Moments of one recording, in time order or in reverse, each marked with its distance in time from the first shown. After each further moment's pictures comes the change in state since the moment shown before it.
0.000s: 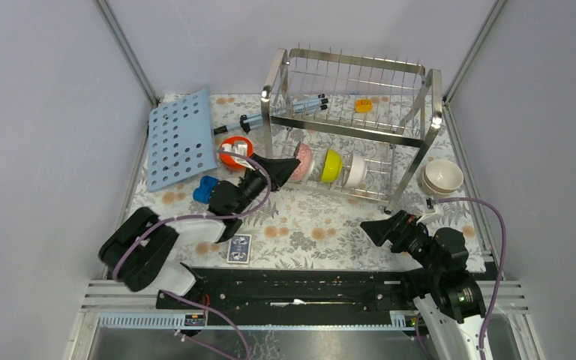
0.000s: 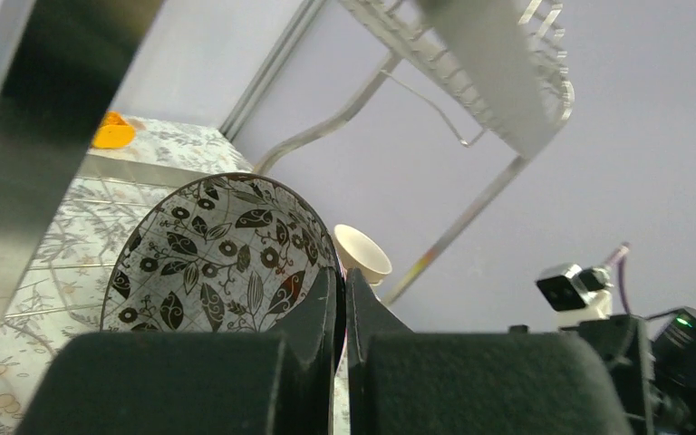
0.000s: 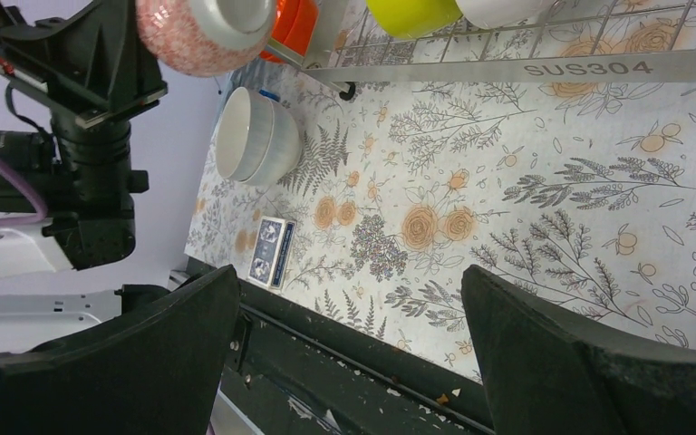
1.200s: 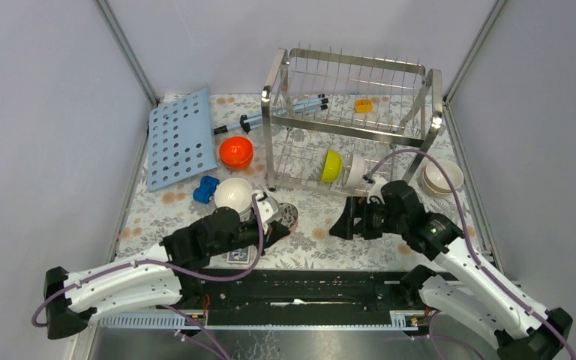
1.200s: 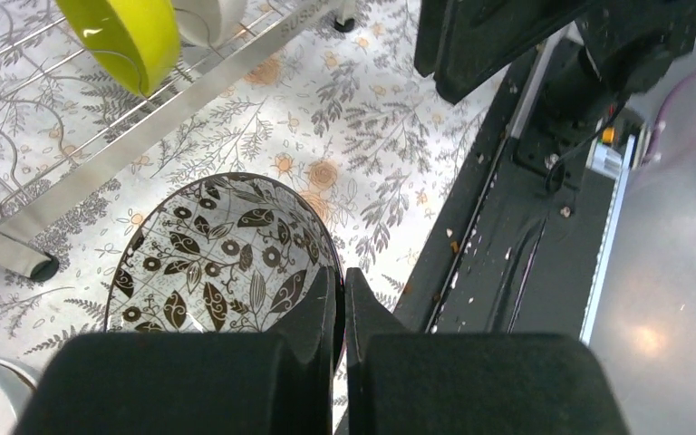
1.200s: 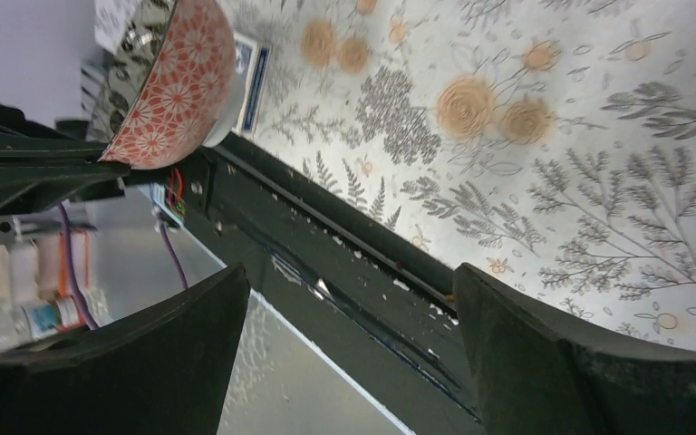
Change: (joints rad) left arm -0.417 -0.747 0.101 -1.500 -0.087 0.627; right arm 0.319 0.718 0.264 0.033 -0.006 -0.135
